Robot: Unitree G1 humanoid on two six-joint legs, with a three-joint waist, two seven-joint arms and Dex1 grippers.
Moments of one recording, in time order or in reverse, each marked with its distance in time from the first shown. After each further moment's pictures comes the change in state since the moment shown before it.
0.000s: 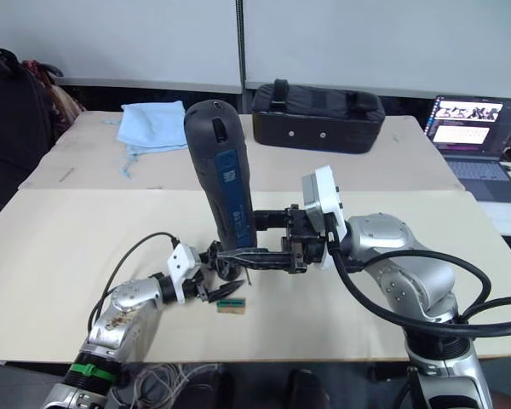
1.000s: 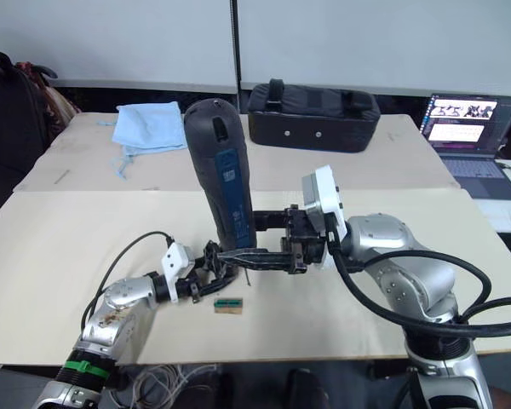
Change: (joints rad) left arm -0.016 0.031 0.013 0.049 -0.033 -0.019 -0.051; right arm -0.020 0.015 -0.001 0.001 0.048 0.039 -0.026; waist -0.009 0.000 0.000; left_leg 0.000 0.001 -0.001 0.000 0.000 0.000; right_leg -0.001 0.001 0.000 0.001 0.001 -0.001
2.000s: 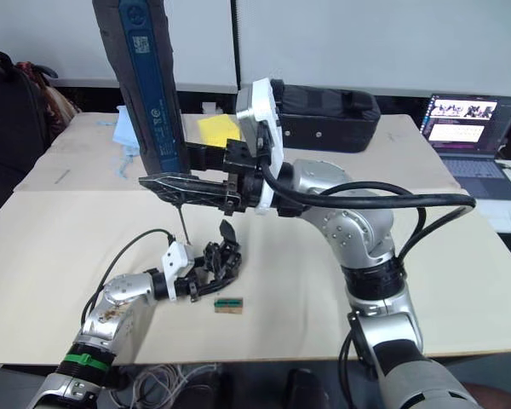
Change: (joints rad) left arm -0.036 0.014 -0.010 0.051 0.001 -0.033 -0.054; right arm -0.353 0.278 0.067 0.240 -0.071 0.065 -0.144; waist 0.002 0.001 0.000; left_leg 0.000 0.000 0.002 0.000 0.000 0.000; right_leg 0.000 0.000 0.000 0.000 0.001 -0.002
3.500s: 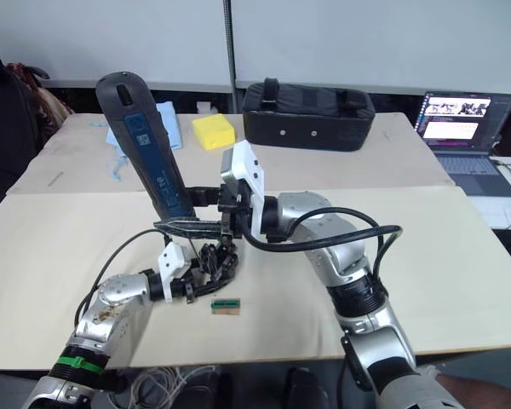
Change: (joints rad) left arm 0.022 0.029 0.006 -0.048 -0.004 0.029 -0.002; right arm 0.120 0.057 0.104 0.084 -0.235 -0.152 0.135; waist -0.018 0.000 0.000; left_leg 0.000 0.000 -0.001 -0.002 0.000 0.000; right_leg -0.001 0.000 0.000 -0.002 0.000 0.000
